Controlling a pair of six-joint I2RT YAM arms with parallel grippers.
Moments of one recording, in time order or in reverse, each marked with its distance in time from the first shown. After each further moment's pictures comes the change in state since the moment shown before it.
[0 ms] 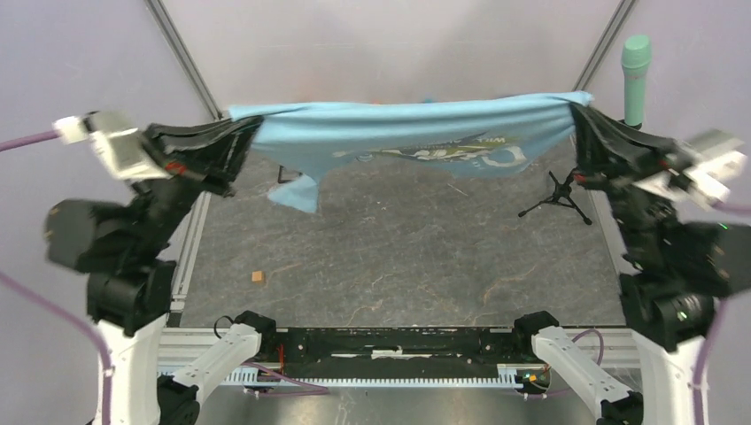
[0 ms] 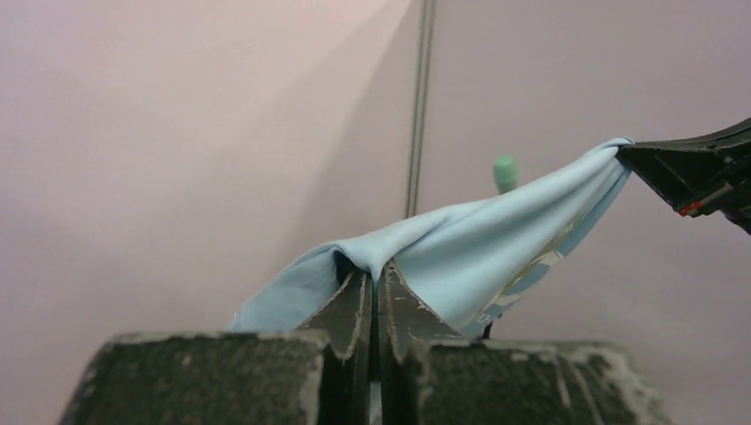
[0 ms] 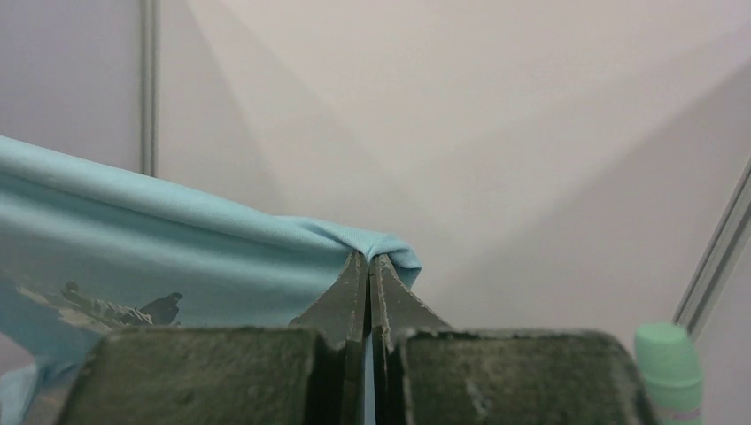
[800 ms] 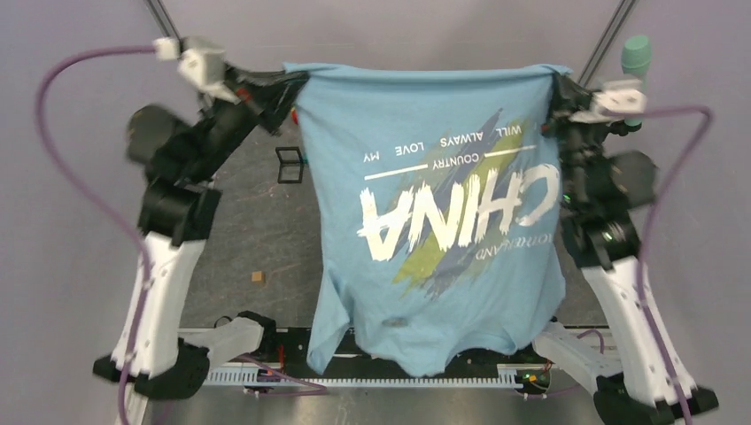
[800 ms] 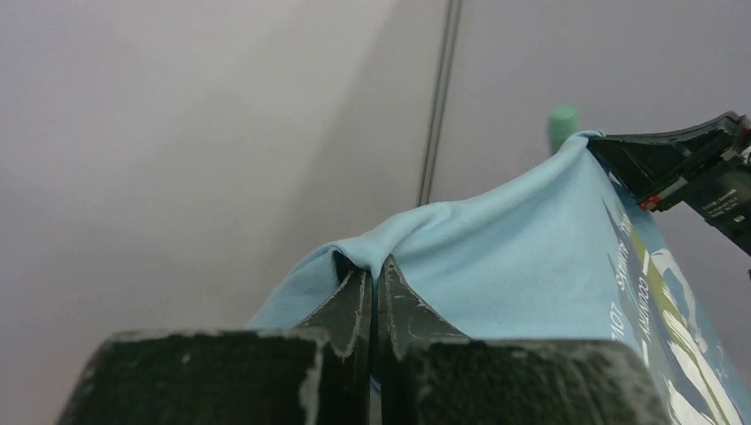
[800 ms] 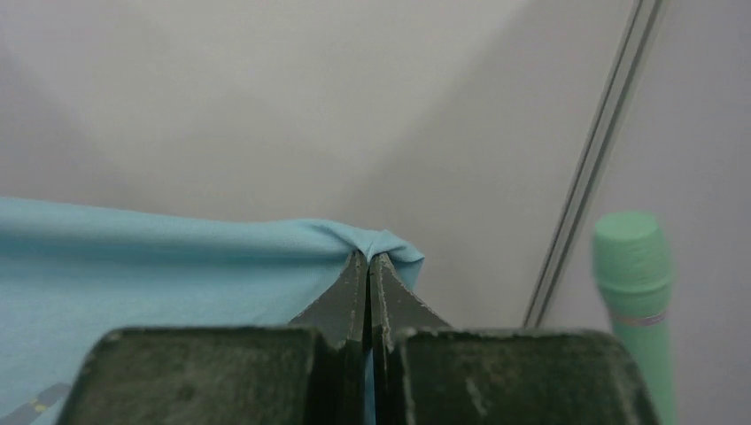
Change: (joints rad) left arm 0.000 0.223 0.143 0.048 0.078 0.027; right arm 0.001 0.112 -0.108 0.219 0.299 -0.091
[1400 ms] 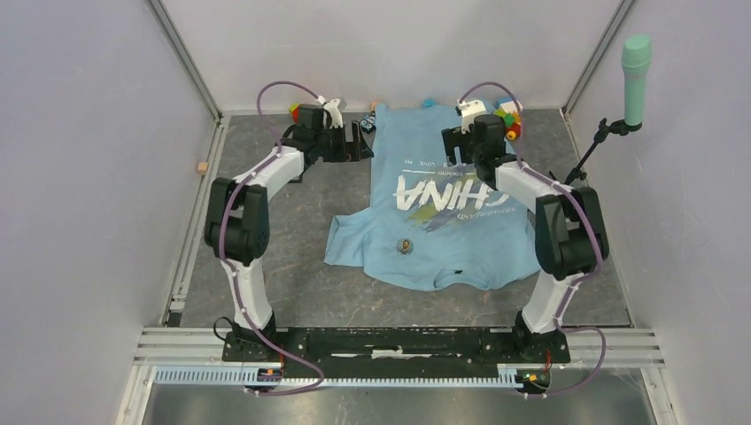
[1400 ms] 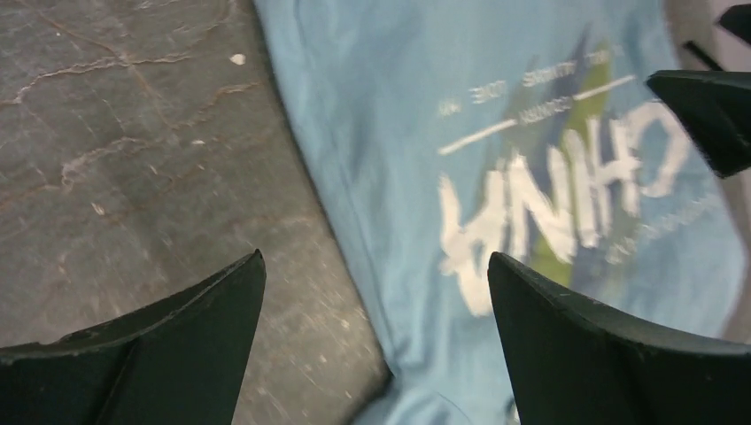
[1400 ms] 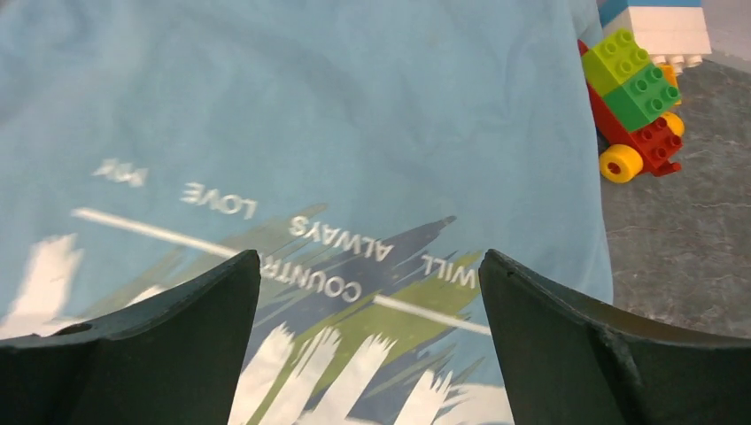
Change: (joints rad) left arm 0.069 0.969 -0.159 0.030 0.023 -0.037; right arm -0.068 0.988 -0.084 0.049 -0.091 0.048
